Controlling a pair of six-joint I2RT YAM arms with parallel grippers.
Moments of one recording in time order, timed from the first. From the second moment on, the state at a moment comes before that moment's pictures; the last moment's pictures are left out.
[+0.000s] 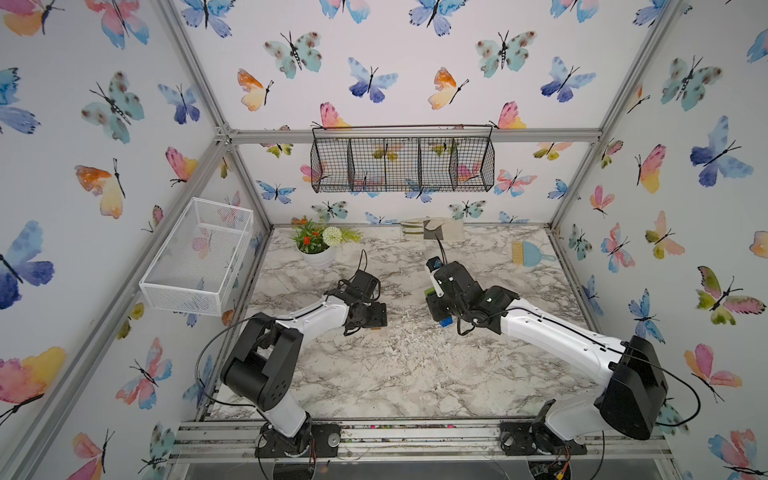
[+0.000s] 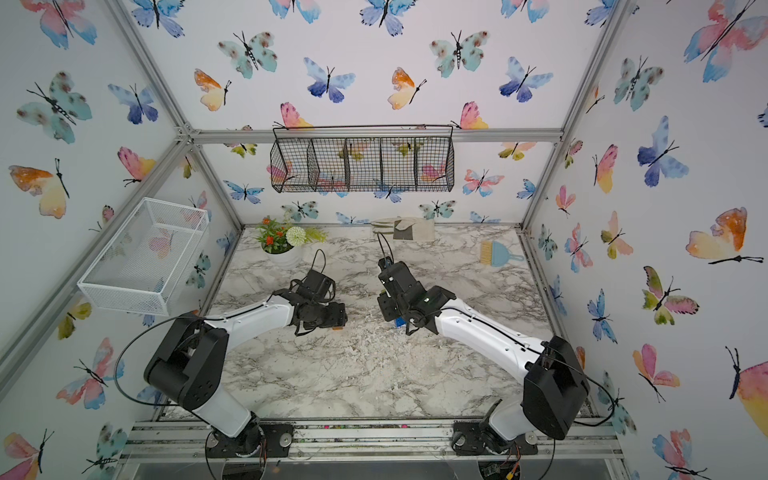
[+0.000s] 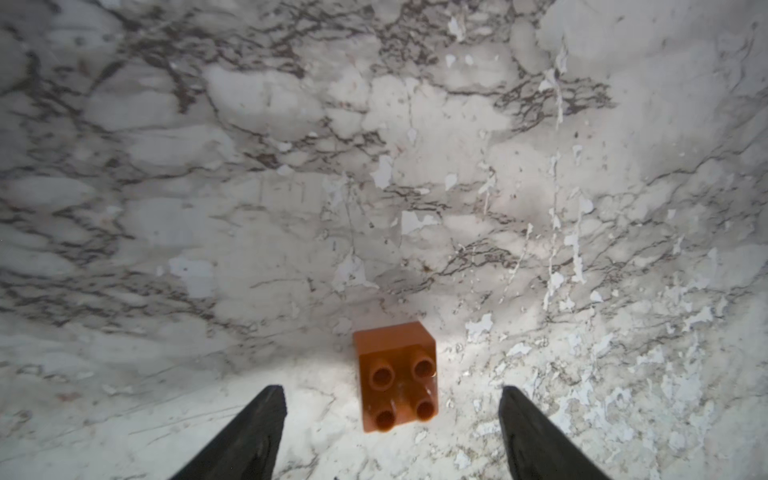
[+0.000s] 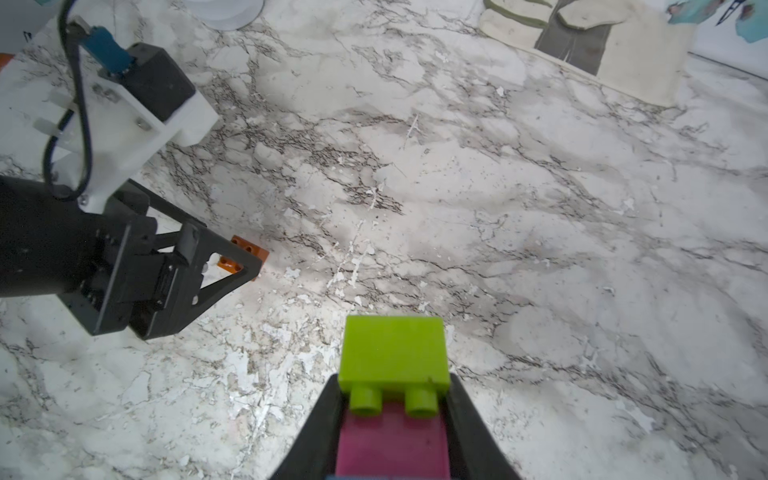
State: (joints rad) left arm -0.54 1.67 0.98 -0.47 0.04 -0.52; right arm 0.84 1.46 1.16 -0.56 0.19 0.23
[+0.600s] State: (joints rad) left arm -0.61 1.76 1.02 -0.49 -0.08 -0.58; right arm 0.84 1.44 1.16 -0.59 0.15 0.22
